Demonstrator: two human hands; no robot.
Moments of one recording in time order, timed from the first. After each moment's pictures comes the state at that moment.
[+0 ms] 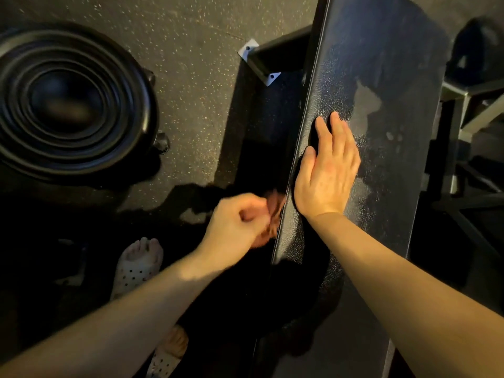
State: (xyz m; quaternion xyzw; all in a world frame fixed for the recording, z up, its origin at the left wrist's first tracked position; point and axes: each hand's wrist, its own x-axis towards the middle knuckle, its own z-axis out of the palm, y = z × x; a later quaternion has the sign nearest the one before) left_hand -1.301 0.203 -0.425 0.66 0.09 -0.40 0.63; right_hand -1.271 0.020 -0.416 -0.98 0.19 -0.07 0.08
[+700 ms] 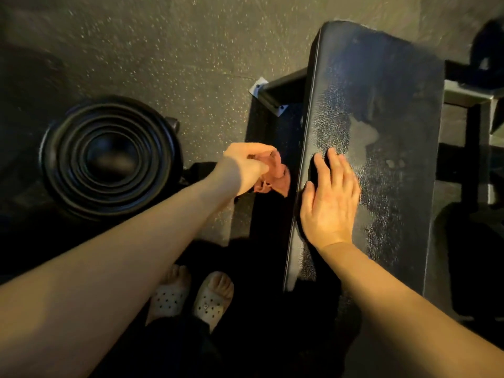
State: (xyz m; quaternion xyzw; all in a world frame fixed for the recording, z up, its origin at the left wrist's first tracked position) left_hand -1.141 0.177 -0.370 0.73 0.06 -0.43 0.53; right_hand -1.265 0.021 -0.401 -0.98 0.19 -0.01 0.10
